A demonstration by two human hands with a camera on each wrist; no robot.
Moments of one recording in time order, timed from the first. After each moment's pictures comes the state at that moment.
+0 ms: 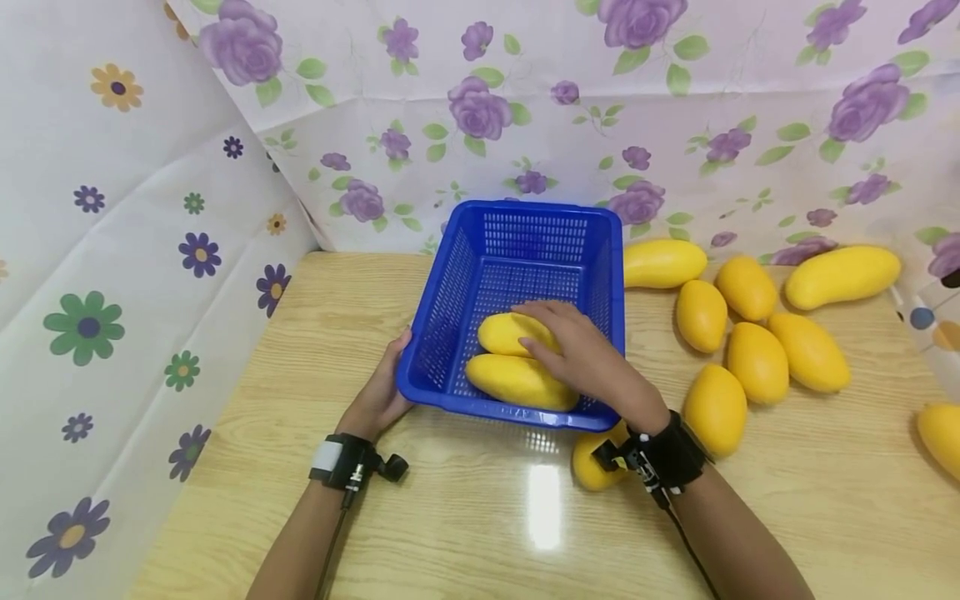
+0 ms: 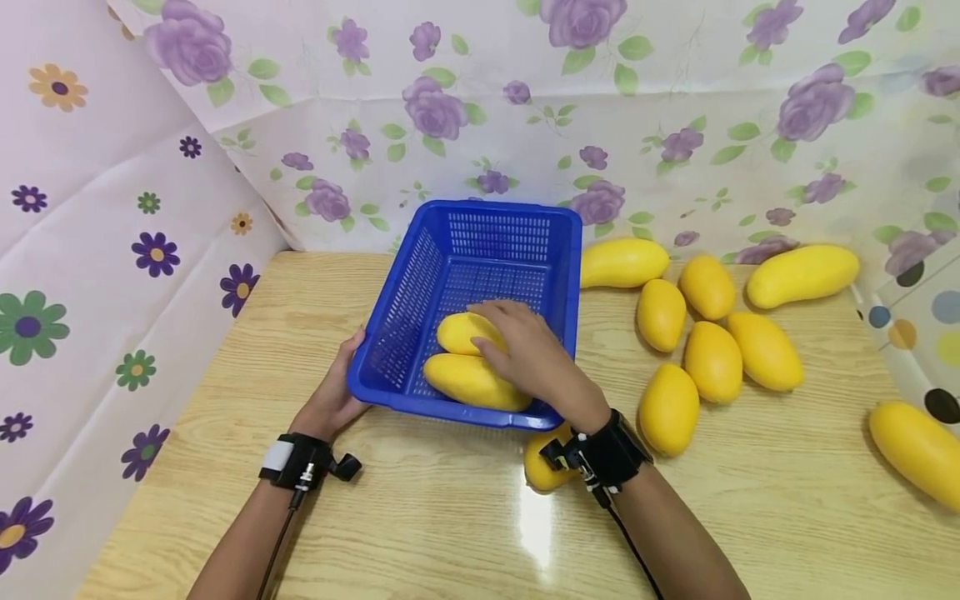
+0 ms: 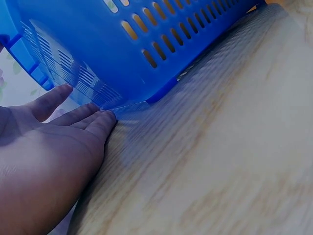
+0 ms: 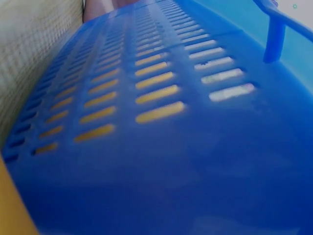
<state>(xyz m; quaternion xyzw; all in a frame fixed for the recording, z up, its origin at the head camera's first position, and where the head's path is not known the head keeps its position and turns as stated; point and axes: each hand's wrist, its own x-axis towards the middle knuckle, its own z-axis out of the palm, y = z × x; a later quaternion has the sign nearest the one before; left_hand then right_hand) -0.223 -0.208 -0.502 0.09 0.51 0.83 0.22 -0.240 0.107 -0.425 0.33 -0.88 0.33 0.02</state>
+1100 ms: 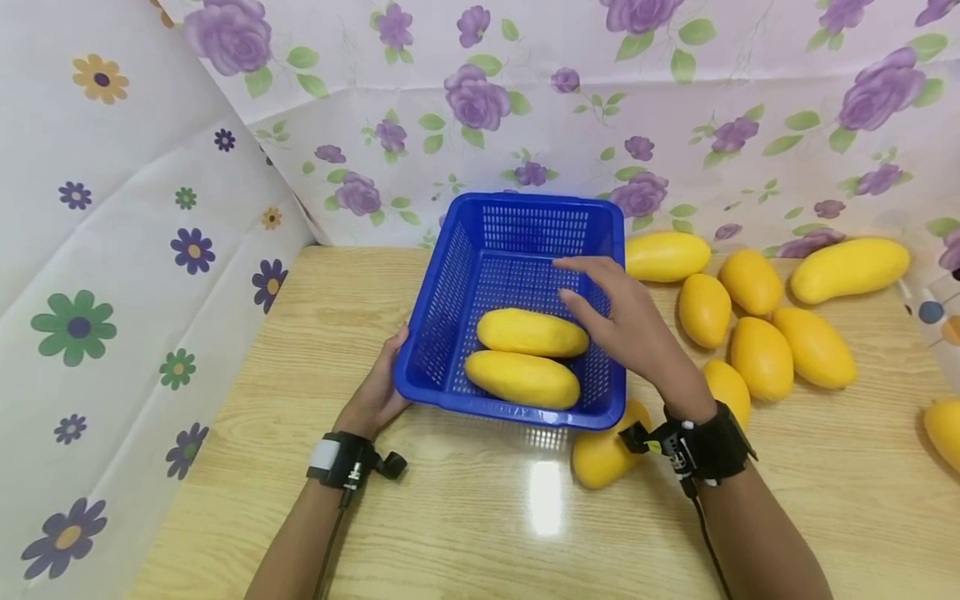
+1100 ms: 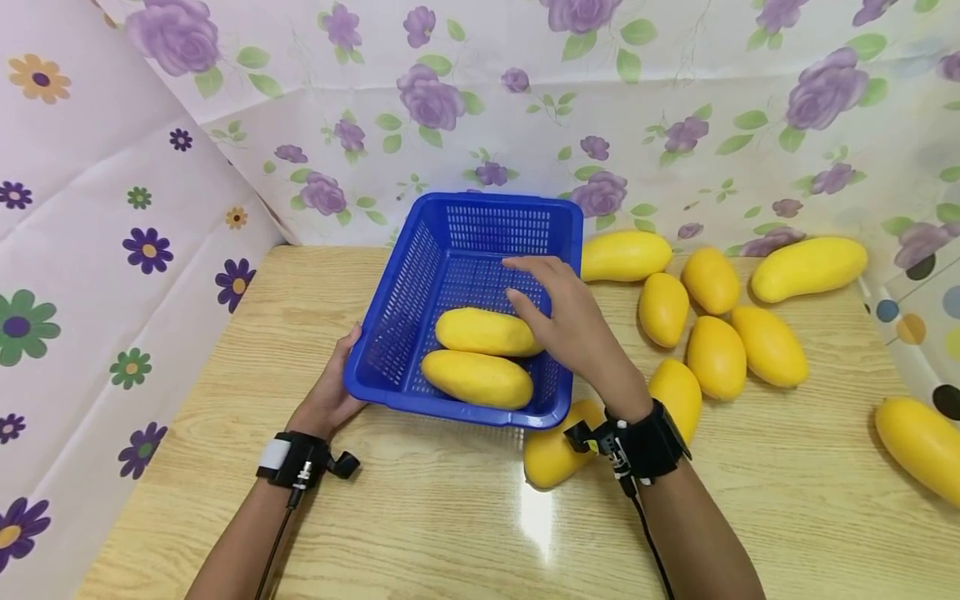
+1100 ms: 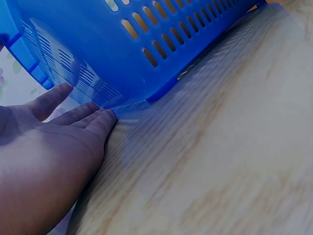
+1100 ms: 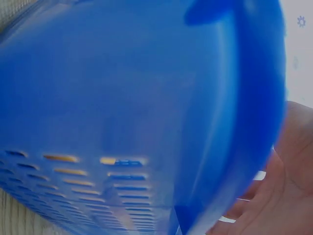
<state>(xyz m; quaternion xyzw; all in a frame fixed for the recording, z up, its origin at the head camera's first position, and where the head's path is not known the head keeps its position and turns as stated) -0.222 -0.208 -0.502 0.08 0.51 0.83 0.22 -0.253 0.144 -0.394 0.29 -0.85 0.42 0.09</state>
